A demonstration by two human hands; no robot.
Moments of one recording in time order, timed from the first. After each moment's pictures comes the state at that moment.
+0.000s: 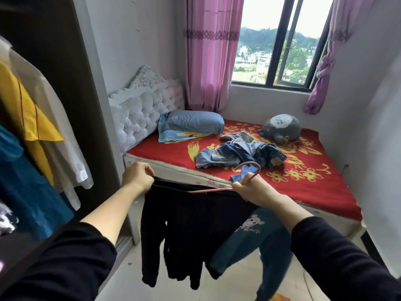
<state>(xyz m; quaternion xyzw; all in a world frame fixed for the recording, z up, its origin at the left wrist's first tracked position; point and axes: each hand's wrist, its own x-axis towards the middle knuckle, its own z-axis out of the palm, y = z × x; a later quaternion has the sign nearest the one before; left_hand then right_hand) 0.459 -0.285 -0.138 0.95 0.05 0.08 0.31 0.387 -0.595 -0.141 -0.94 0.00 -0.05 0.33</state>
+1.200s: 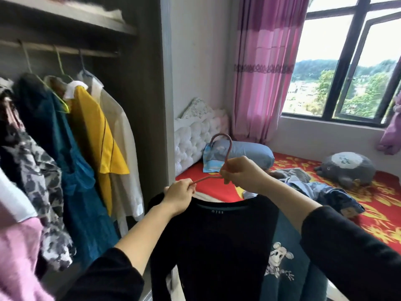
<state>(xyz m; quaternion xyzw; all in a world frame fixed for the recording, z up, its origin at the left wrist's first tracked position) 0.578 -0.169 -0.112 0.95 -0.06 0.10 0.29 0.570 -0.371 -0.038 -0.91 -0.20 -0.05 0.37</state>
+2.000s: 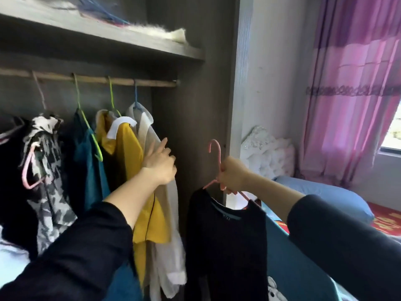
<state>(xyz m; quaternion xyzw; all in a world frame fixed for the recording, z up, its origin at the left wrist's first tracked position) 0.824 0.072 0.024 0.96 0.09 0.18 -0.20 0.846 -0.143 0.039 -0.92 -0.25 0.02 0.30</state>
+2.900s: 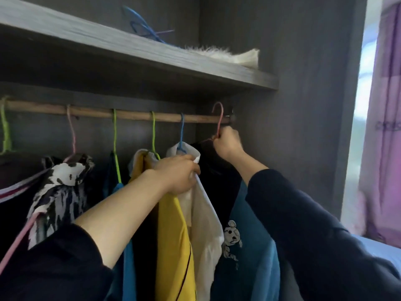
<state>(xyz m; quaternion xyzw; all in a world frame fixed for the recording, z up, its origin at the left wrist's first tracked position) 0.880 0.200 0.127 0.98 0.06 0.17 -0.09 1.022 0.104 0.162 -0.82 -0.32 -0.23 0.42</state>
